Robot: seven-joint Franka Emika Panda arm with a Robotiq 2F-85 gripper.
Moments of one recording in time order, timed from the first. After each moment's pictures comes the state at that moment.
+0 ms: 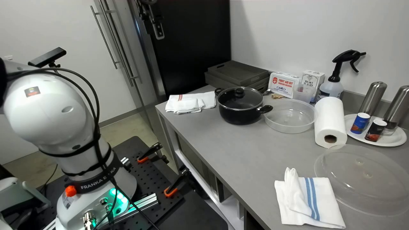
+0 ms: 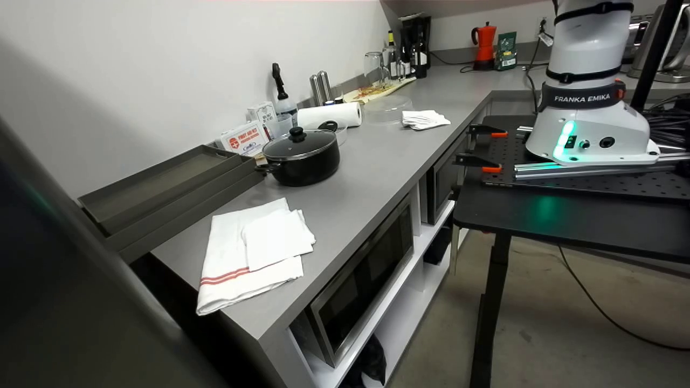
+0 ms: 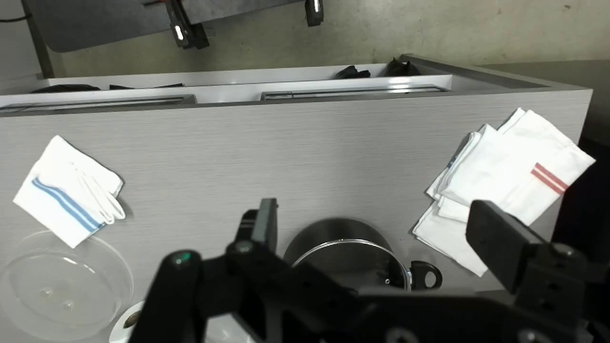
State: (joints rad) arm -0.01 -0.87 0.06 -2.50 0.08 1.70 0.25
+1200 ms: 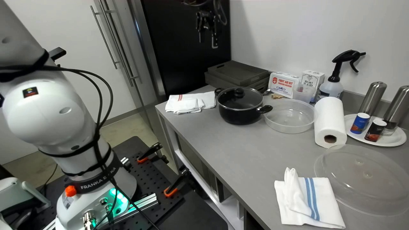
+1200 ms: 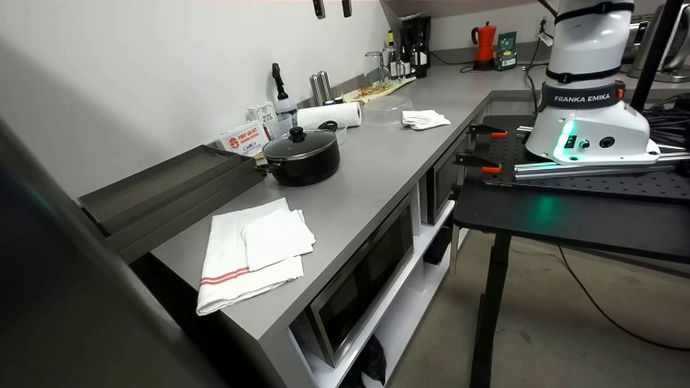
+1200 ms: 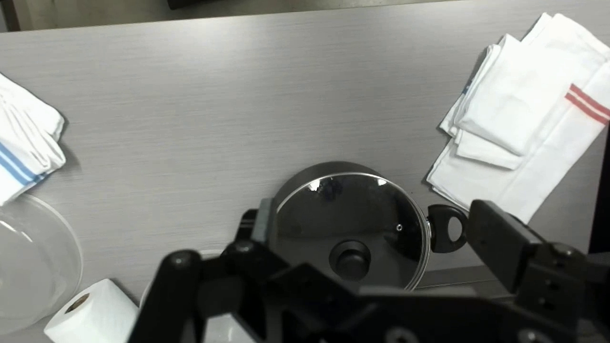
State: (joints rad) arm -0.04 -0.12 0.05 -2.05 0.07 1.90 0.25
